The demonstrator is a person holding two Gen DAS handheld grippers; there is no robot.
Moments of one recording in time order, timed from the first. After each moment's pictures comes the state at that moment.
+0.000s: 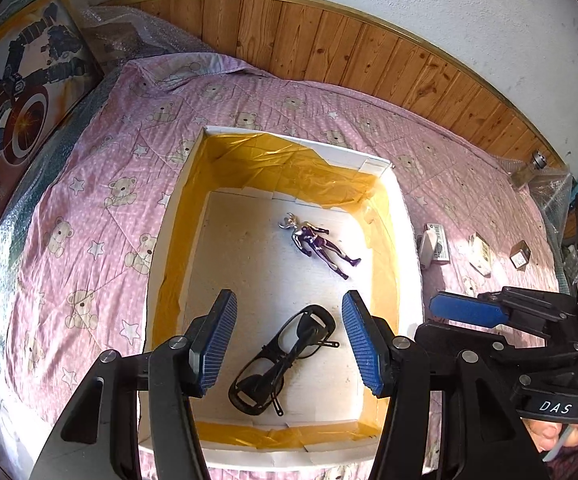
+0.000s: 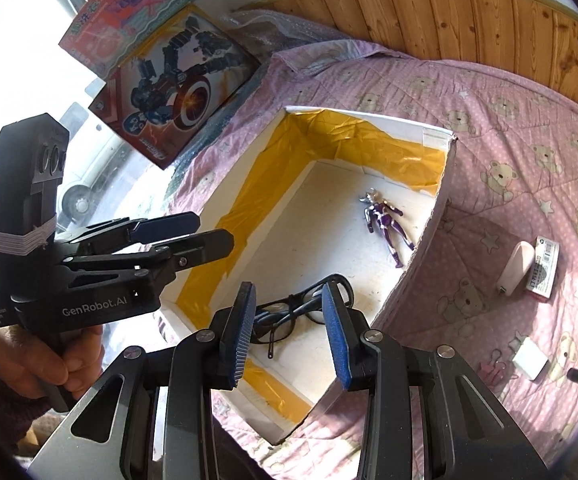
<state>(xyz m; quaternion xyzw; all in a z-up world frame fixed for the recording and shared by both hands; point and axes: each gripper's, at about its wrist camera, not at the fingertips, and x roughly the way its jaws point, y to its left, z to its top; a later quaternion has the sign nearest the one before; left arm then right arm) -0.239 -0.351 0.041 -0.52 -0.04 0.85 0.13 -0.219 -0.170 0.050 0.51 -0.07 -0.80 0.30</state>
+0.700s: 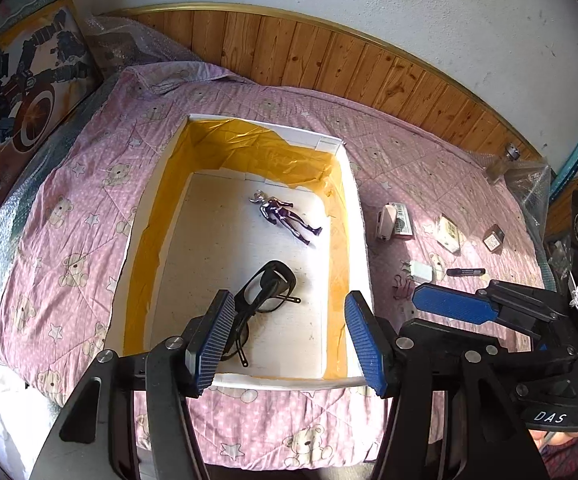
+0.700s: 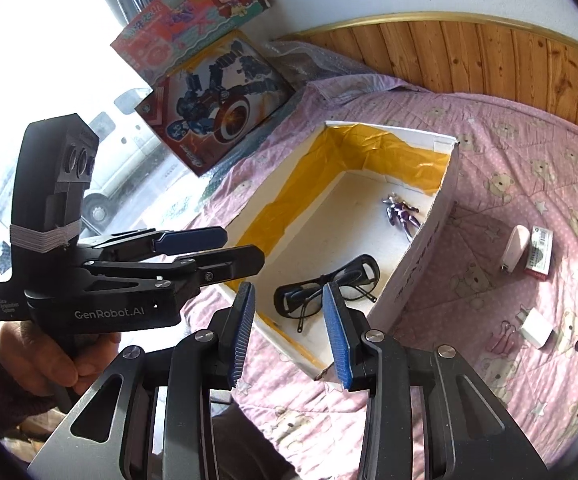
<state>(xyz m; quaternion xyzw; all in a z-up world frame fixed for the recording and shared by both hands) -0.155 -0.333 0.059 -0.48 -0.06 0.86 0.15 -0.126 -0.152 0.069 0.43 -0.09 -0.83 0.33</state>
